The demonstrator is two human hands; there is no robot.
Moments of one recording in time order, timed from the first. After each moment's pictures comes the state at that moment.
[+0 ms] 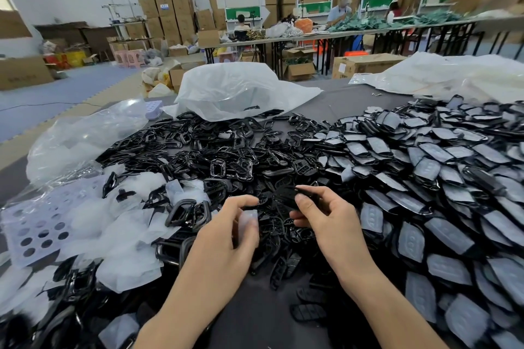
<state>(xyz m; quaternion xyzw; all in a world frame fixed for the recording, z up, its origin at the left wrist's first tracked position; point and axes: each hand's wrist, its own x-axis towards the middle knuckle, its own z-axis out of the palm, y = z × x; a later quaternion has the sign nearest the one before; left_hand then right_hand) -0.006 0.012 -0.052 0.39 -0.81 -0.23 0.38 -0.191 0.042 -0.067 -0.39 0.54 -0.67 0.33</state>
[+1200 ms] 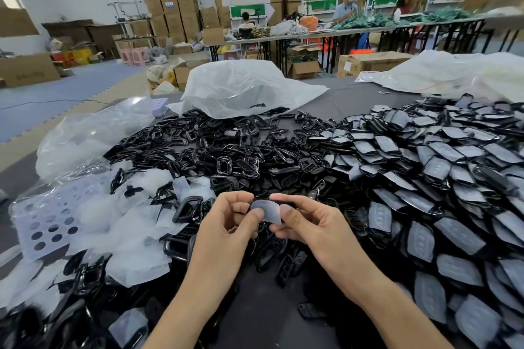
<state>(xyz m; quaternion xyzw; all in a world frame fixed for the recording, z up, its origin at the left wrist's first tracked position) -0.011 0.007 -0.048 0.39 -0.64 -0.45 0.48 -0.170 0.053 -0.052 -0.46 0.43 -0.62 0.47</state>
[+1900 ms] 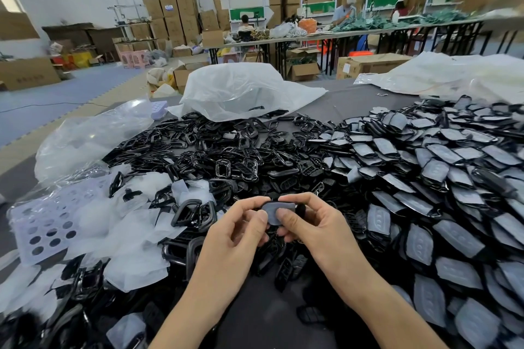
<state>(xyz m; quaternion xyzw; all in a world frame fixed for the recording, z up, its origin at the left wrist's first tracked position) -0.014 0.013 -0.051 0.34 -0.69 -0.45 0.45 -0.172 0.050 -0.058 -0.43 0.47 -0.64 0.43</state>
